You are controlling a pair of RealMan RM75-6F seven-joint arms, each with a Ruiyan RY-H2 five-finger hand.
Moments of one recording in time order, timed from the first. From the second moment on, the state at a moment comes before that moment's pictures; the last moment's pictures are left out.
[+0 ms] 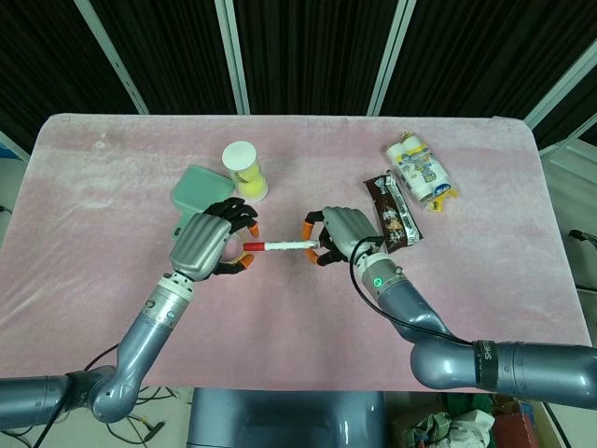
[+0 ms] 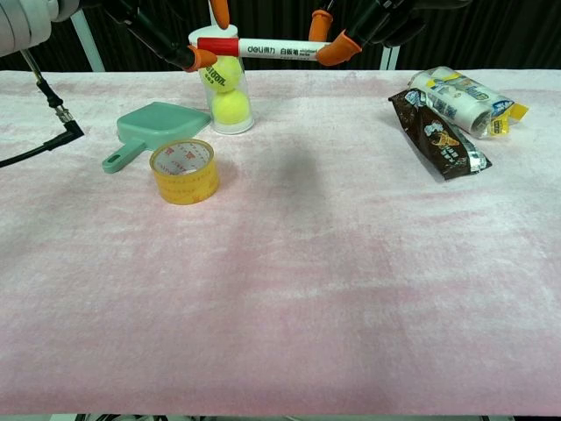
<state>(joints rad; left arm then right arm) -0.79 -1.40 -0.30 -1.92 1.03 1.17 0.41 1.22 -1.11 0.29 -1.97 -0.26 0.86 -0.28</state>
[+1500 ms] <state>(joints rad) -0.80 -1.43 -0.29 -1.88 1.05 1.20 0.41 1.22 -1.10 0.28 -1.98 -0.25 0.86 -0.26</state>
